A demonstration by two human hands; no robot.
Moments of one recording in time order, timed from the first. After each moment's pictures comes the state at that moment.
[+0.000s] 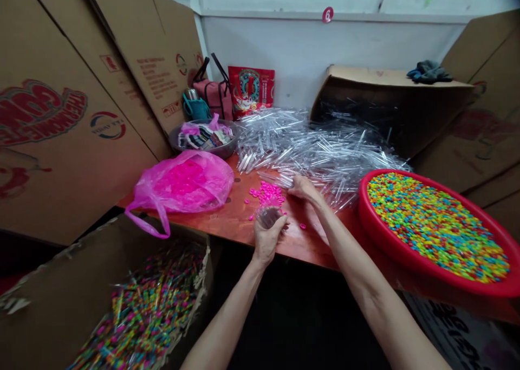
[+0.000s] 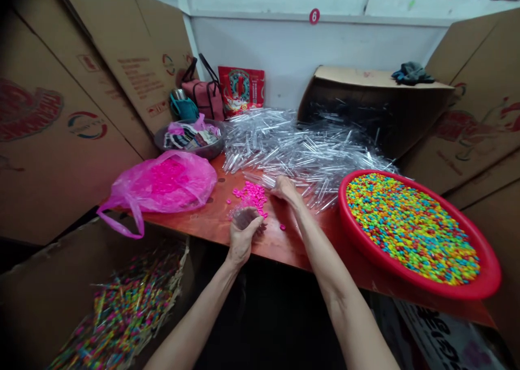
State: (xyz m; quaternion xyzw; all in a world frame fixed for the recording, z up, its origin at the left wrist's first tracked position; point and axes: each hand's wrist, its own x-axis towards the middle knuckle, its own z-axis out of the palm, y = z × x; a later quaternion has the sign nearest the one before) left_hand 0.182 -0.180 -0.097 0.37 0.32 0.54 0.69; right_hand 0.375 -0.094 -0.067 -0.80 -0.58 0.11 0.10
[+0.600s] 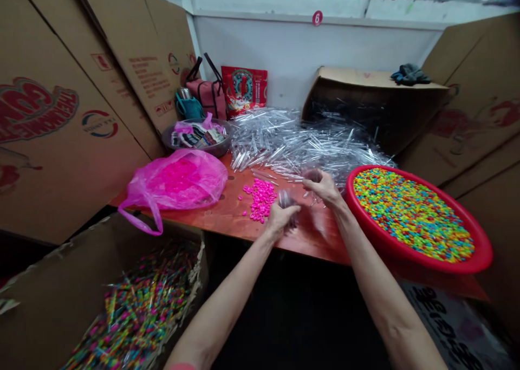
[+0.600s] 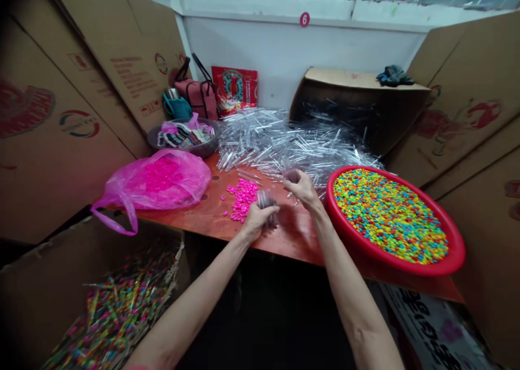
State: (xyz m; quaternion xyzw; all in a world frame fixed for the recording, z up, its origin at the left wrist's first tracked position) left_hand 0.230 -0.172 -0.091 0.43 0.37 0.36 0.74; right_hand 0.411 -0.180 -0.040 -0.63 -0.48 0.26 0.55
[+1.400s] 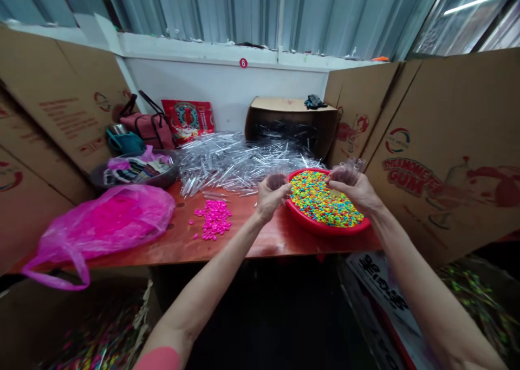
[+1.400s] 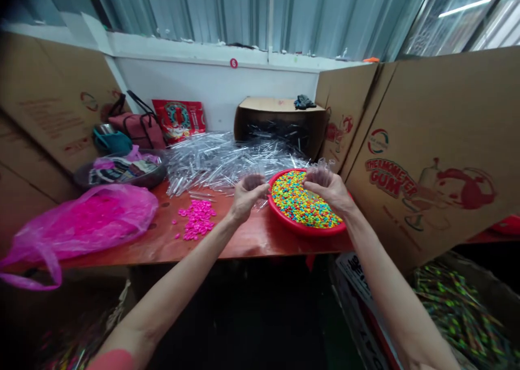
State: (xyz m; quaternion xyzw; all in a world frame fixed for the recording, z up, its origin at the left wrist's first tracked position) left_hand 0.338 -0.220 0.034 0.53 0.11 0.40 0.74; right_hand 0.511 -0.398 0.072 -0.59 -0.44 0.15 0.66
